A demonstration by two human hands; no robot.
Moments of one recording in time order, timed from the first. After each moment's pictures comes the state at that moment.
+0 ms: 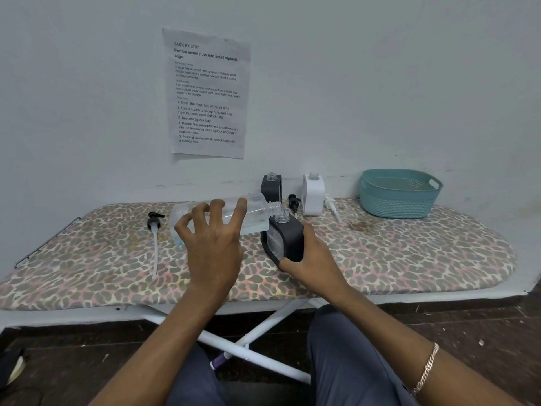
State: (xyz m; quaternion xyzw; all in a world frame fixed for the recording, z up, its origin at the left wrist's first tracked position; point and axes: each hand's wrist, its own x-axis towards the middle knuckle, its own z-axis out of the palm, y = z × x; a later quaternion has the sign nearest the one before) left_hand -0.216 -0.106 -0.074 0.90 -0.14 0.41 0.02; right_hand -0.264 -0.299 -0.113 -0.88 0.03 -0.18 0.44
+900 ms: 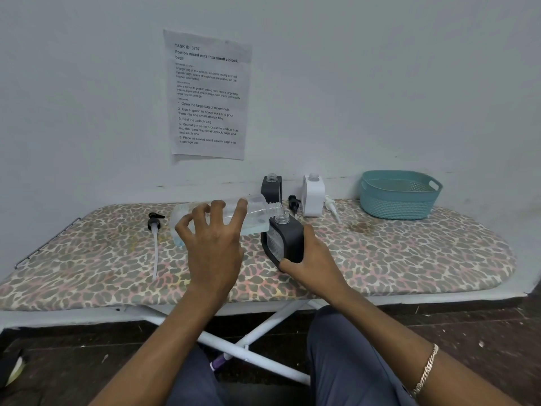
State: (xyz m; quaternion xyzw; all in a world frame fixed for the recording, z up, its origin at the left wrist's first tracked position) left_hand -0.215 -0.106 -0.075 0.90 -0.14 0.42 0.02; right_hand -0.265 -0.298 -0.111 -0.88 0.03 -0.18 0.43
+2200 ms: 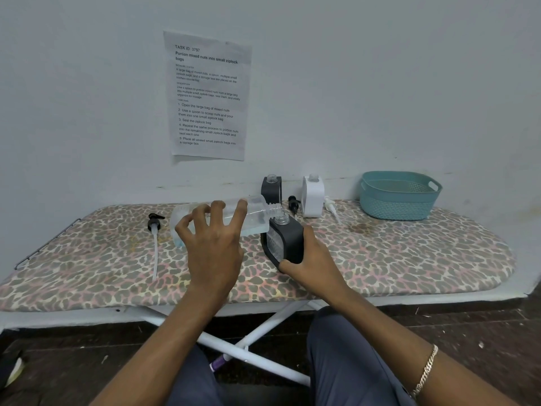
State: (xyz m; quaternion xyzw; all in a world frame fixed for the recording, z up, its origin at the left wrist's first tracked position) left_hand -0.215 -0.106 -0.074 0.90 -0.14 0.42 0.02; right_hand -0.265 -0.298 -0.111 -0.88 0.03 -0.18 0.44
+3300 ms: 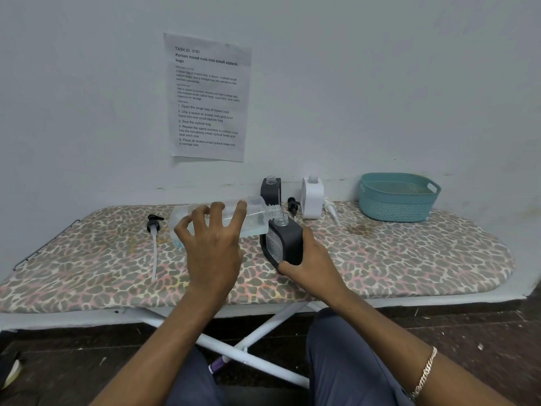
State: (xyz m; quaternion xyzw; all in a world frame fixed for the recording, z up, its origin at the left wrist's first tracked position) left_hand -0.216 -0.106 -0.074 0.90 -0.14 0.42 0.02; right_hand -0.268 -0.297 -0.108 -0.88 0.03 -0.18 0.43
